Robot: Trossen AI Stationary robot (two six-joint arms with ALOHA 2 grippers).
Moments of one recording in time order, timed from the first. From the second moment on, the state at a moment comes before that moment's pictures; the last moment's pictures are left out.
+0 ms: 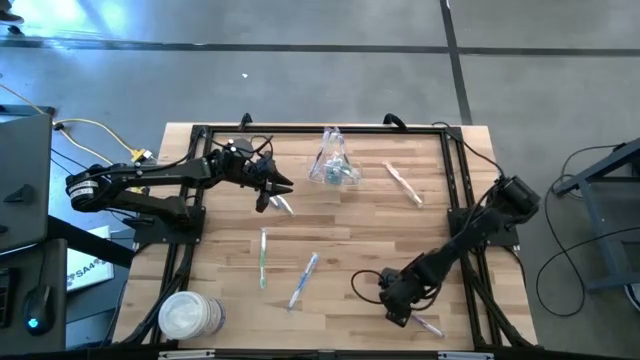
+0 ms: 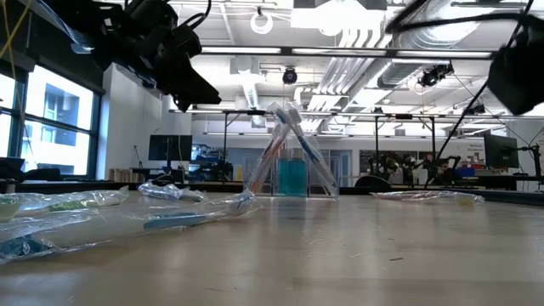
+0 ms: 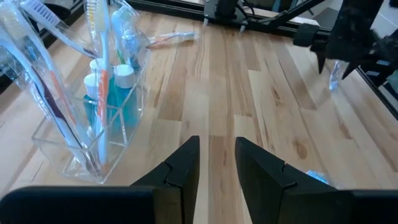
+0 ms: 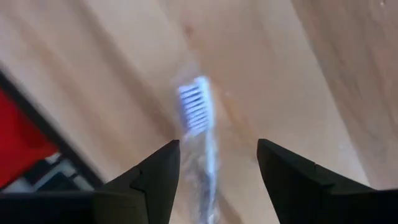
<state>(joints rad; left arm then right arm) 0.41 1.11 0.59 0.11 0.41 0.03 0.67 1.72 0.97 -0.56 -0.23 1.27</state>
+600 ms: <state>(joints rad) 0.41 1.11 0.59 0.06 0.41 0.05 0.69 1.82 0.98 -0.61 -0.16 1.20</state>
